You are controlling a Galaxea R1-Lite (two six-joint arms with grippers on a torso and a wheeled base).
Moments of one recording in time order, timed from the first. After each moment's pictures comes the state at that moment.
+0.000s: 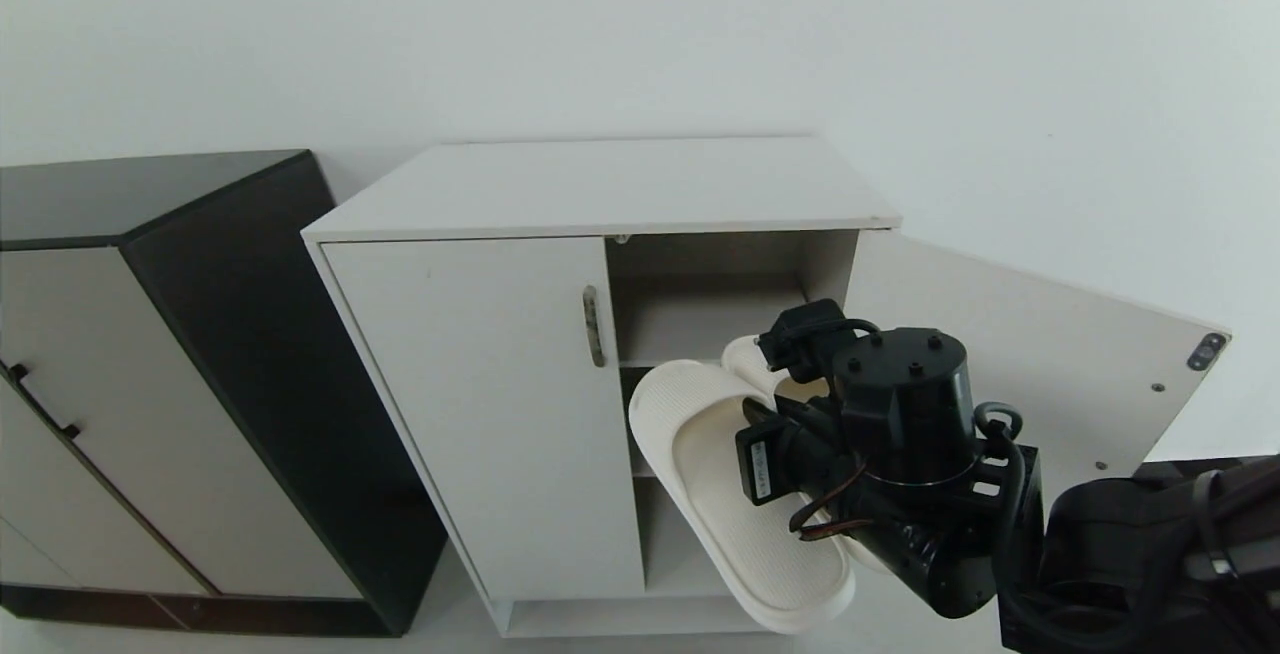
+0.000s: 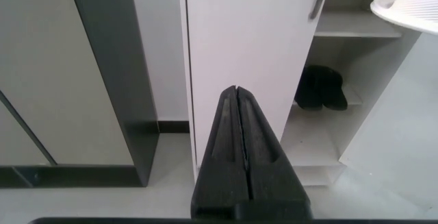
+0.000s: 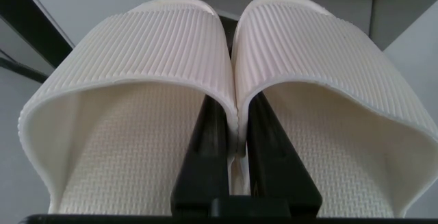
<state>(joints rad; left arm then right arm) 0.00 0.00 0.00 0.00 0.03 -0.03 0.90 1.83 -0.88 -0.67 -0.49 0.12</state>
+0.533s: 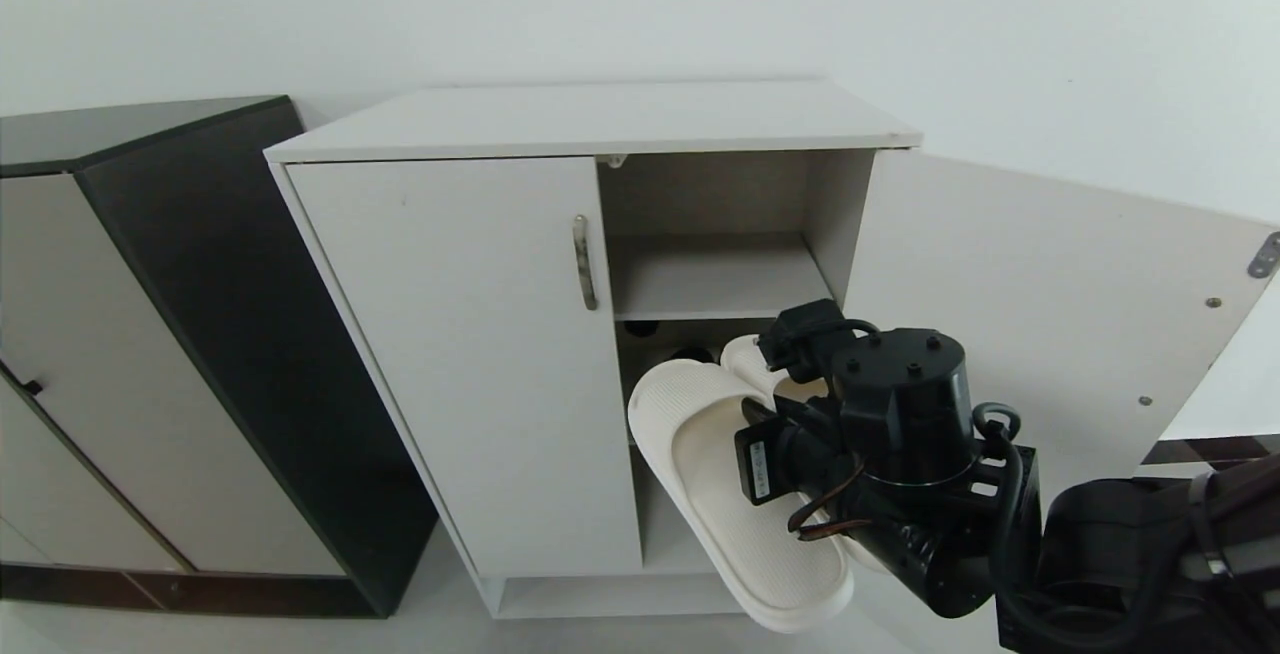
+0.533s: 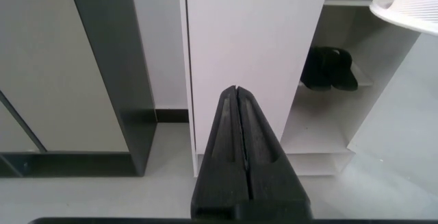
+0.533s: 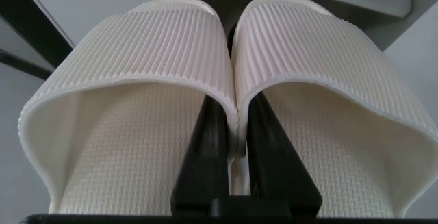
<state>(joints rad) 0.00 0.00 0.00 0.00 0.03 -0.03 0.90 1.83 -0.88 -0.67 -0.49 0.12</state>
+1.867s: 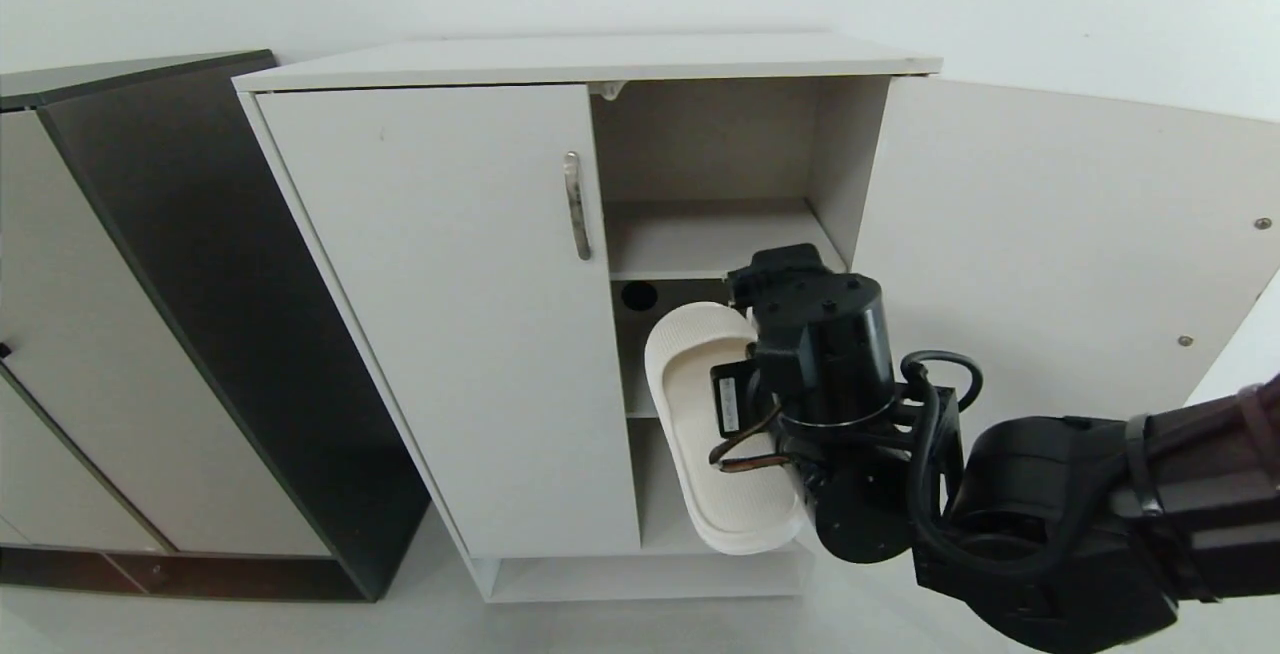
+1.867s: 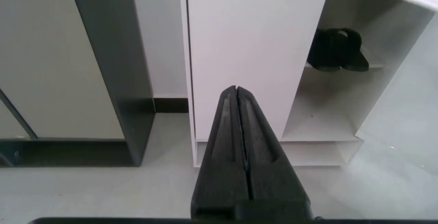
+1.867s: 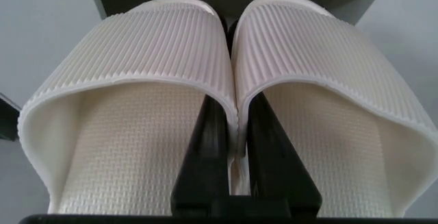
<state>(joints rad) 0.00 0.00 0.00 0.00 0.03 -0.03 0.94 1.90 -1.15 -0.49 -0.81 0.14</state>
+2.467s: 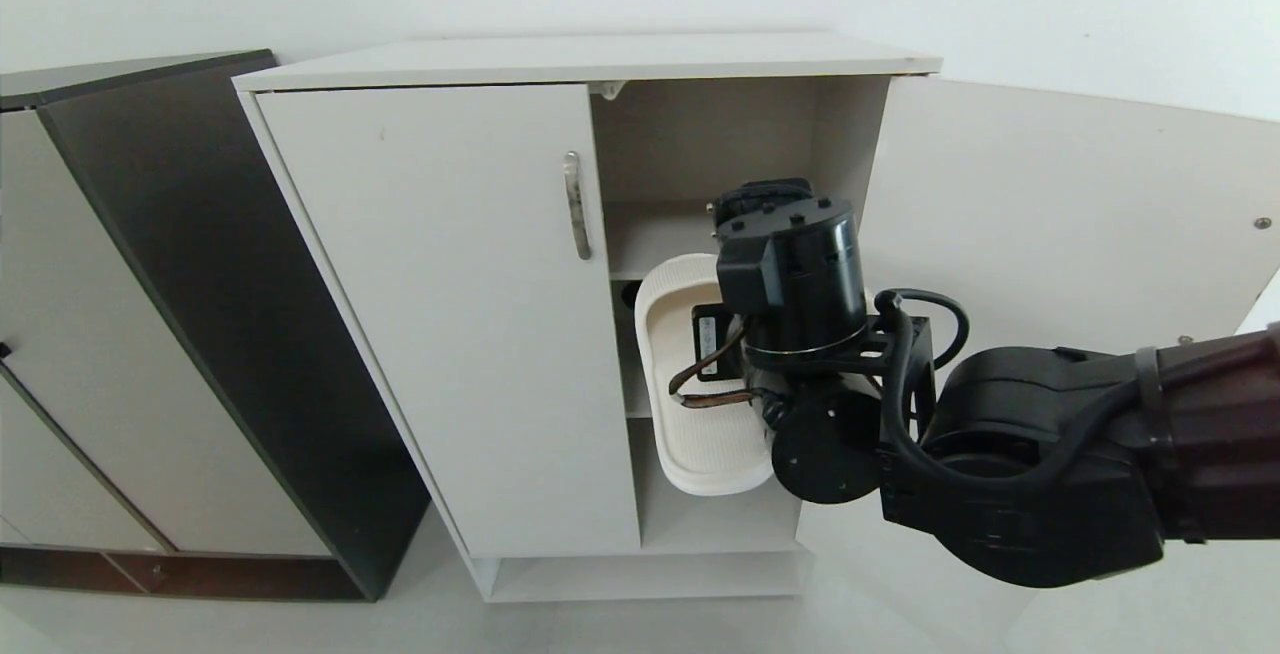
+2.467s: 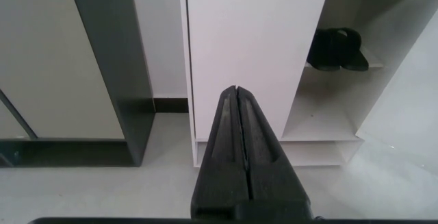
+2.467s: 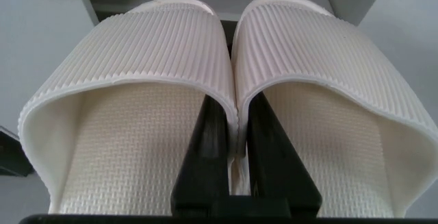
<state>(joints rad) 0.00 0.00 0.00 0.00 0.03 -0.03 0.96 1.93 -1.35 -0.35 -0.89 0.17</state>
